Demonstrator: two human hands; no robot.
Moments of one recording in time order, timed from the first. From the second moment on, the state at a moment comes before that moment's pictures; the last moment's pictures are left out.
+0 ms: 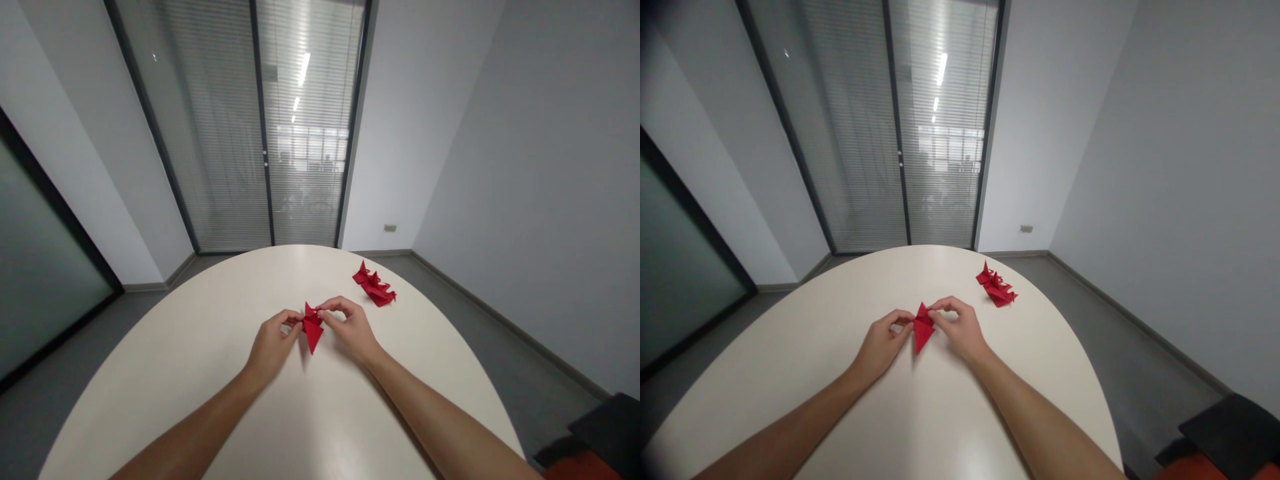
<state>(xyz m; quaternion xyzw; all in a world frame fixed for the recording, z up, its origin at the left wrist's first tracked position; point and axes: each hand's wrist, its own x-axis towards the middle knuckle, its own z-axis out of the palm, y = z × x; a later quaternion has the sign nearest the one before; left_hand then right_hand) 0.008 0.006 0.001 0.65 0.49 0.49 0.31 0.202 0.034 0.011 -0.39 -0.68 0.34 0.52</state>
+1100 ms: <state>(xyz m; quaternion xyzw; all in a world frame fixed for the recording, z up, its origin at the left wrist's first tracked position) 0.008 0.009 -0.006 0.63 0.48 0.51 0.34 0.204 0.045 -0.002 -0.37 -0.62 0.48 0.50</state>
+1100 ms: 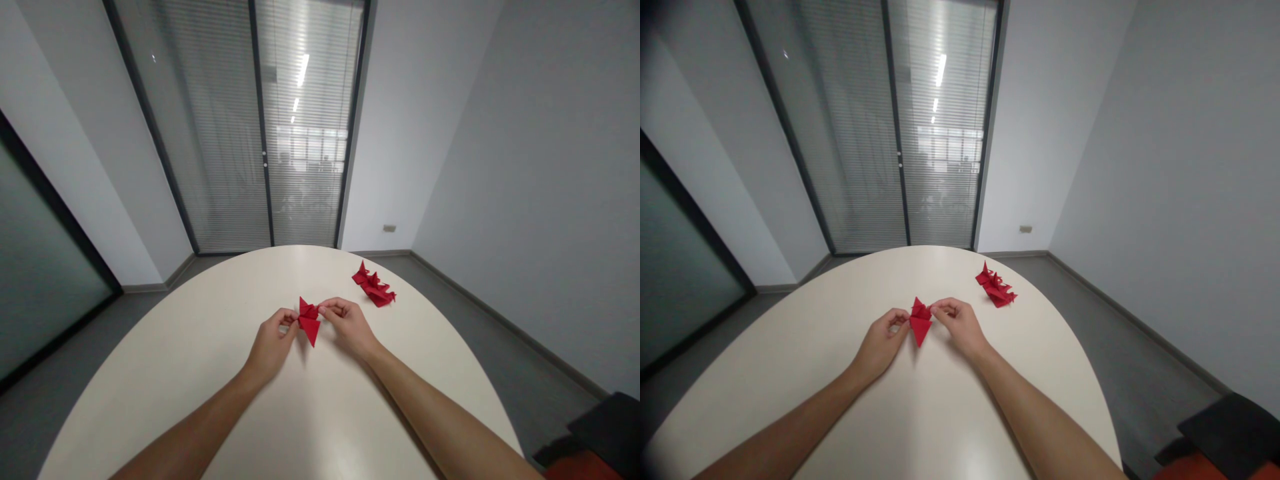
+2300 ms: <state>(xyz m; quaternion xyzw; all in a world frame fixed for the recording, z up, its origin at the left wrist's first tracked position) 0.004 0.011 -0.009 0.64 0.47 0.49 0.37 0.198 0.016 0.008 -0.39 -0.64 0.46 0.47</state>
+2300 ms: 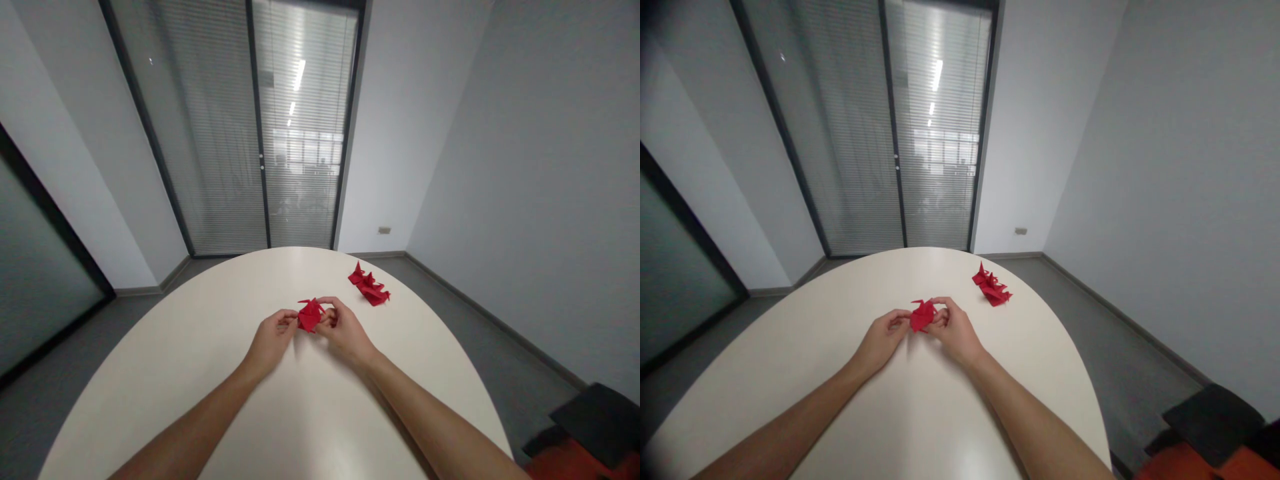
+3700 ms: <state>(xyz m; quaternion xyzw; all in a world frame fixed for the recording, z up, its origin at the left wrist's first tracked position) -0.002 0.006 -0.024 0.76 0.50 0.38 0.14 0.338 0.027 0.002 -0.77 -0.54 0.08 0.31</state>
